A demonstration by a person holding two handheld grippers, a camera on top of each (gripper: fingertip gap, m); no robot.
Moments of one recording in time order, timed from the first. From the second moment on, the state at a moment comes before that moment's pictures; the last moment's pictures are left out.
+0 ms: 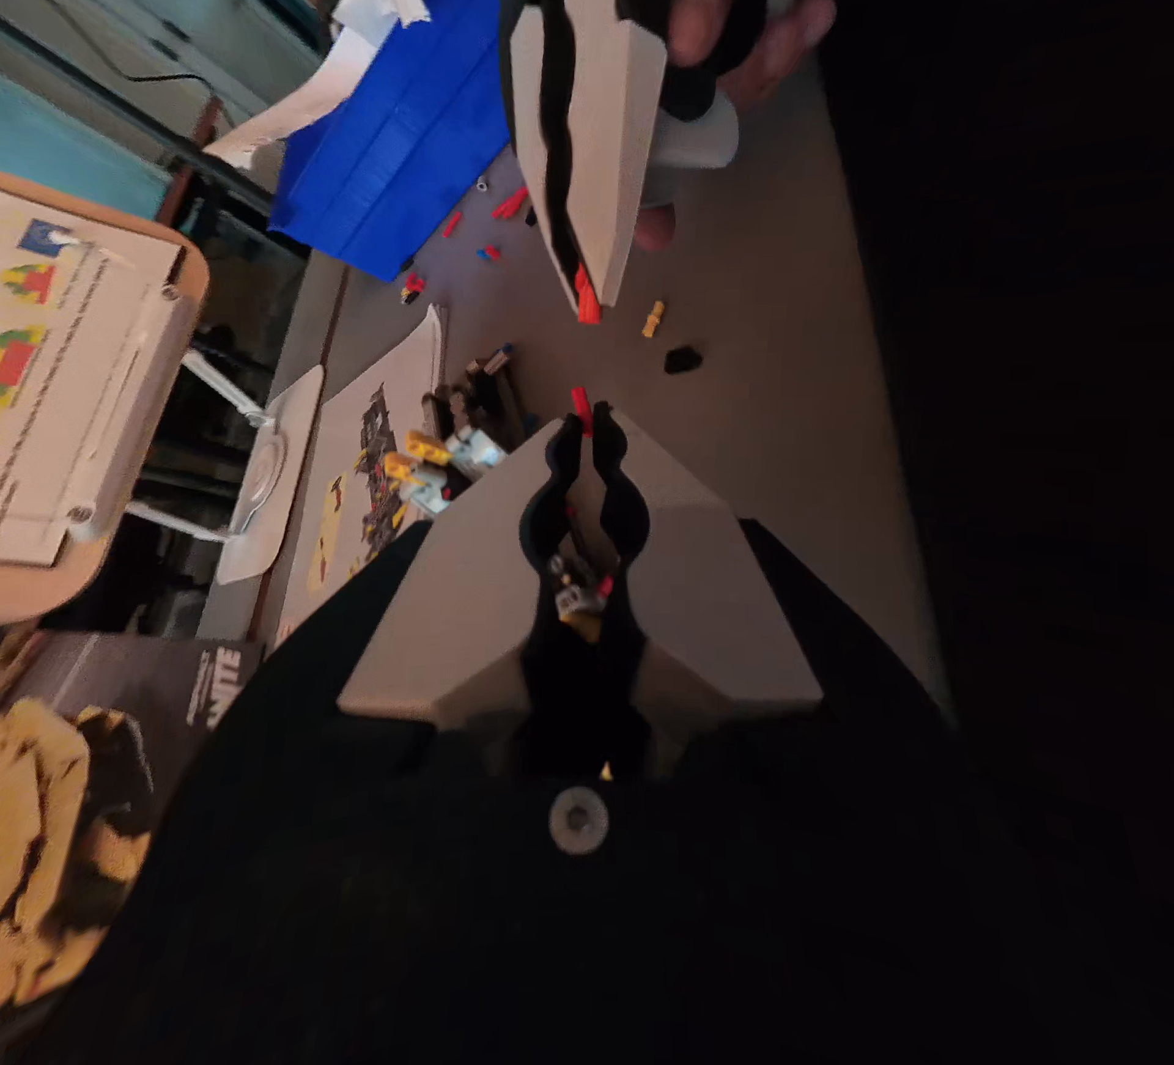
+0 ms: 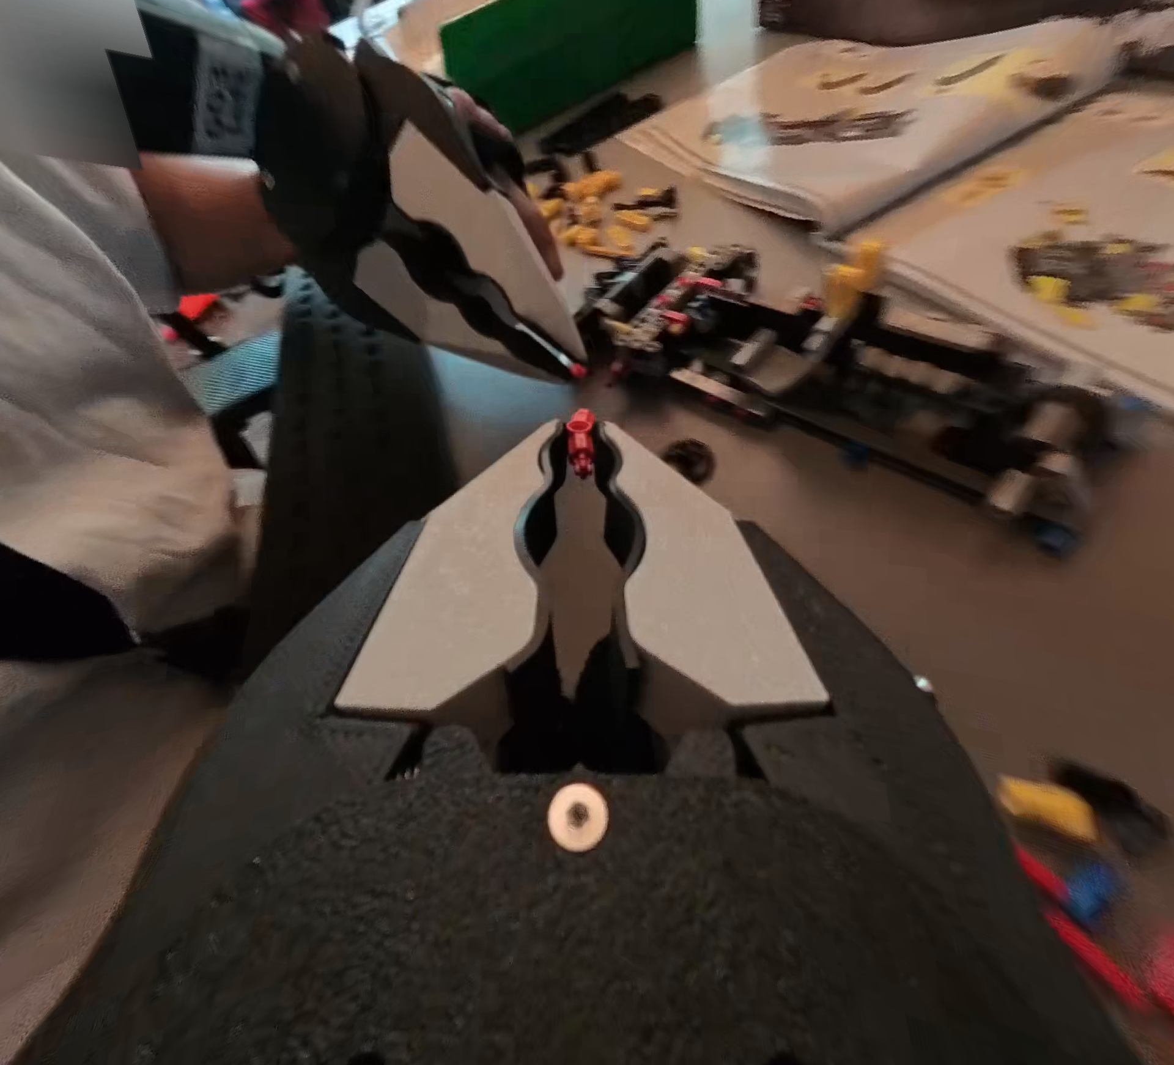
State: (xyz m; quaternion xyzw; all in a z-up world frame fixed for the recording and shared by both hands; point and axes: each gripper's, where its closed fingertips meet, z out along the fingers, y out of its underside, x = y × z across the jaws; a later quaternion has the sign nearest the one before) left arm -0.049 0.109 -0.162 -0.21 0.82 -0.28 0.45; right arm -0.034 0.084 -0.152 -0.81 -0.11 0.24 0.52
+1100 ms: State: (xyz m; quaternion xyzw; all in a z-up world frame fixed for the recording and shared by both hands) left arm -0.112 0.118 -0.220 -0.29 0.88 -0.30 0.21; right arm -0.054 0.106 -0.164 -0.81 -0.14 0.26 0.51
